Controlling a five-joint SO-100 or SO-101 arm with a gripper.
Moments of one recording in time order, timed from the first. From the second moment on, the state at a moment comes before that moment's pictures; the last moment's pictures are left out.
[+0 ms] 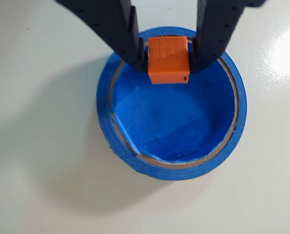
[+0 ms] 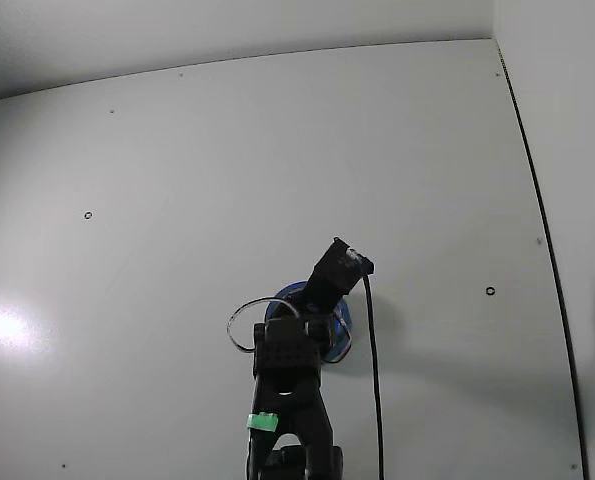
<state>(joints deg) -0.5 132.6 142.0 45.2 -32.0</state>
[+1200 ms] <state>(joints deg) -0.2 172.6 142.2 43.1 0.4</state>
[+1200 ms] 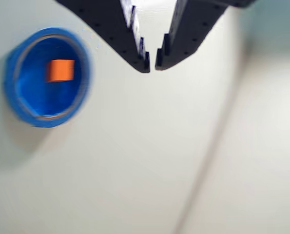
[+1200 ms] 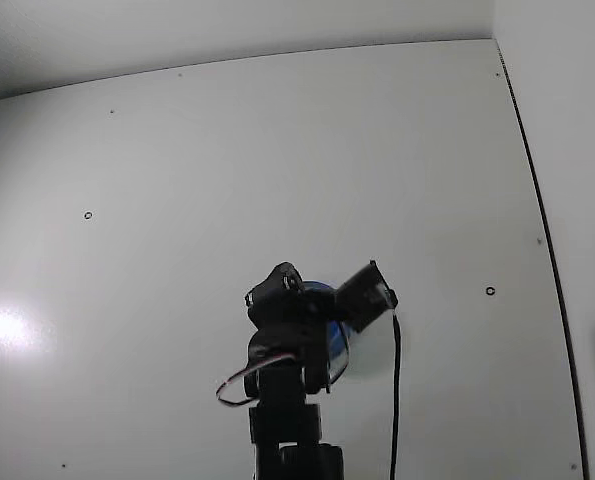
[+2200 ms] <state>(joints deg) -0.5 189.2 181.6 43.1 12.0</state>
